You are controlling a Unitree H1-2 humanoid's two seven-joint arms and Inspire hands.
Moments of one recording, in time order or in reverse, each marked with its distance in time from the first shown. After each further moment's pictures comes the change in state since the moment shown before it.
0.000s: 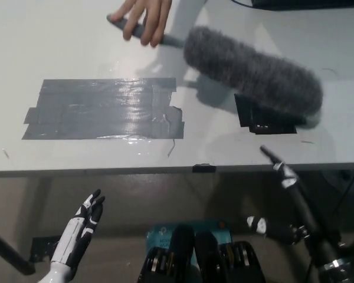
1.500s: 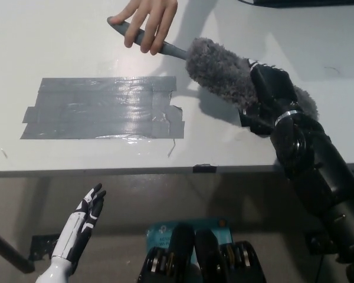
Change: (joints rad) left_arm -0.024 0.000 0.000 0.002 0.003 -0.006 -0.001; right_arm -0.747 -0.003 0.137 0.872 -0.336 0.269 -0.109
